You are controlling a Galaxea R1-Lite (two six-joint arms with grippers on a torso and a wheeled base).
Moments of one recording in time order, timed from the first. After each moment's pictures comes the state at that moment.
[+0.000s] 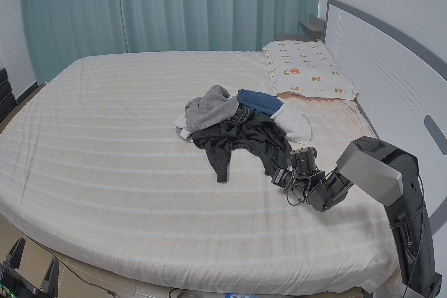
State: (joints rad) left arm 0.00 0.02 -0.02 0.00 -0.02 -0.02; right arm 0.39 2.61 -1.32 -0.74 -0.18 0.66
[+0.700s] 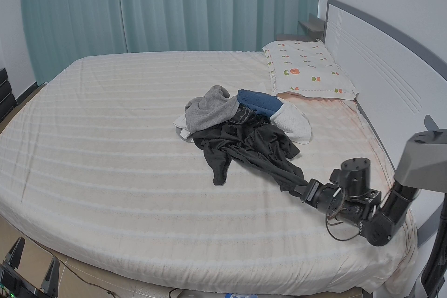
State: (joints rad) left arm 0.00 0.02 -0.02 0.00 -0.02 0.00; right arm 0.44 2.14 -0.51 -1.21 -0.02 0.79
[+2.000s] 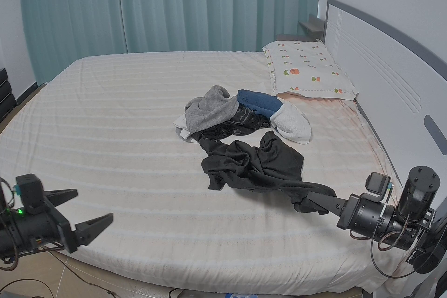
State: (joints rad) left arm -0.29 0.98 -0.37 -0.22 -0.13 -0.01; right arm 0.58 1.69 -0.13 -1.41 0.15 0.72
